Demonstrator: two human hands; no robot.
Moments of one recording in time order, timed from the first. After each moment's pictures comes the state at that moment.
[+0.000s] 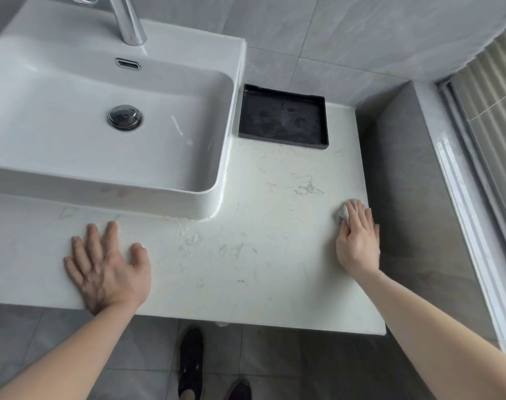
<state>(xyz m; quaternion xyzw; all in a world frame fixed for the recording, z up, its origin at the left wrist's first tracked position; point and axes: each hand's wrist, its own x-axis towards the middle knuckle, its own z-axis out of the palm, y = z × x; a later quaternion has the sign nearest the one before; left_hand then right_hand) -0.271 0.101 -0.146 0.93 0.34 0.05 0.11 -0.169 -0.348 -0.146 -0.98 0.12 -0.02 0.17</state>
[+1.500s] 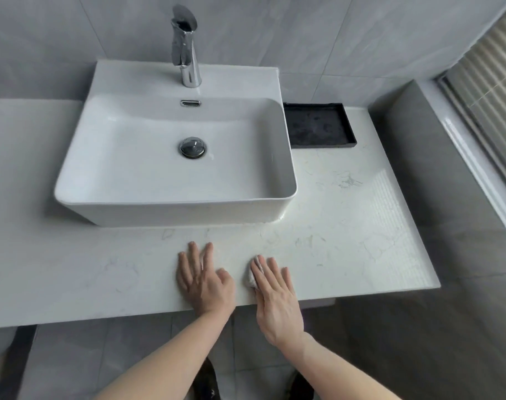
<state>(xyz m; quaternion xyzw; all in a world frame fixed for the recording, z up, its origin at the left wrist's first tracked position) -0.294 0.158 -0.125 0.94 0.20 -0.07 0.28 -0.347 0.002 -0.146 -0.97 -0.05 0.06 0.24</state>
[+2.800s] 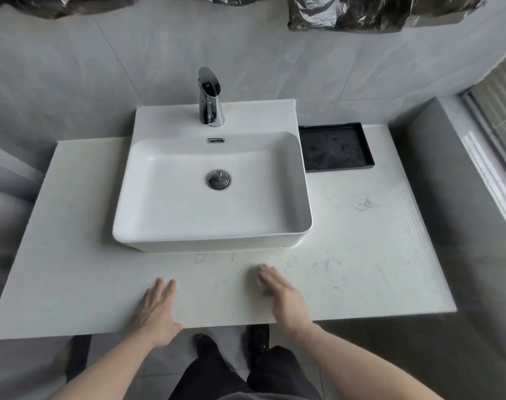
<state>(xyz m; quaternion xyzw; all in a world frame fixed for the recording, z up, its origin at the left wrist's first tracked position) -0.282 0.350 -0.069 0.92 0.10 -0.38 0.07 -0.287 0.013 -0.091 -0.91 -0.04 0.14 0.39</state>
